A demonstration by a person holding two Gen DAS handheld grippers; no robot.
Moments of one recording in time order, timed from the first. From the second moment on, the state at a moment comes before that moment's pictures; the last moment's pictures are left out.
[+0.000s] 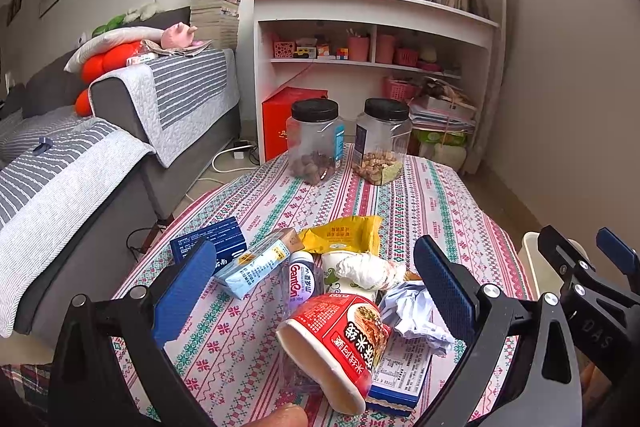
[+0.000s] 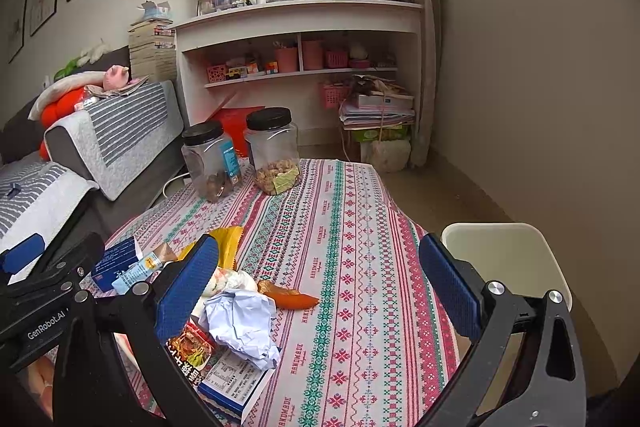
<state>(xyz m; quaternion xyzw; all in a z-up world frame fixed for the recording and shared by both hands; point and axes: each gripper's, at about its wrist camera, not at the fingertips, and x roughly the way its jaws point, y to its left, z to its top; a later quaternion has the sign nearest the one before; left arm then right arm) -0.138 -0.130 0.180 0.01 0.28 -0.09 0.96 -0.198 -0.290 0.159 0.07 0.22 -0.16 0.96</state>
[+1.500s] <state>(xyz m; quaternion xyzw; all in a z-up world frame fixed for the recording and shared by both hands) -0.138 -0.096 0.160 0.01 0.28 -0.09 0.95 -0.201 -0.284 0.158 0.06 0.23 -0.16 0.96</state>
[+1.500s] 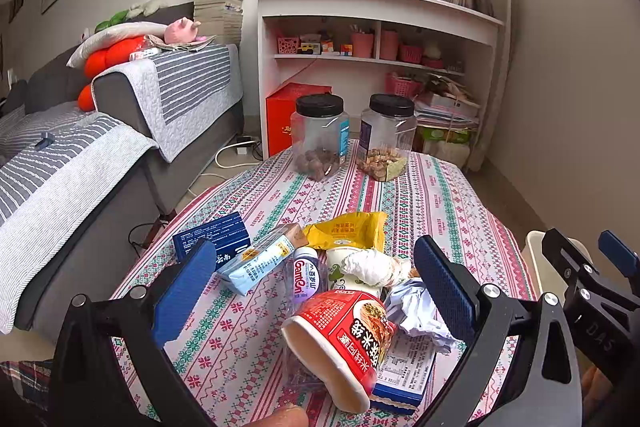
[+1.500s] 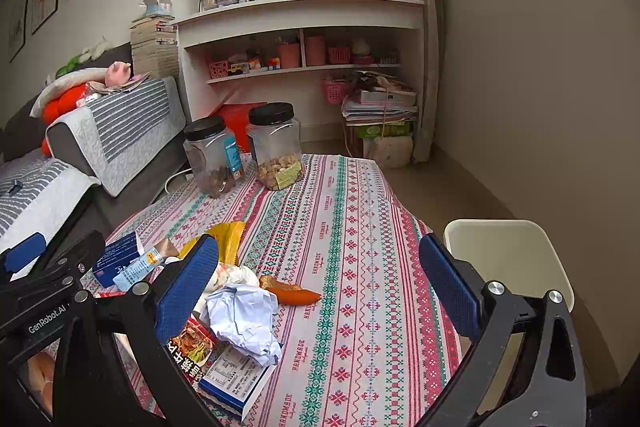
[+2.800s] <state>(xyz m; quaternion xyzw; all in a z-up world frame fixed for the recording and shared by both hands) 0.091 -0.039 0.032 0.28 0.60 -0.11 0.75 -0.079 -0.280 0.102 0.04 0.48 0.06 0.87</state>
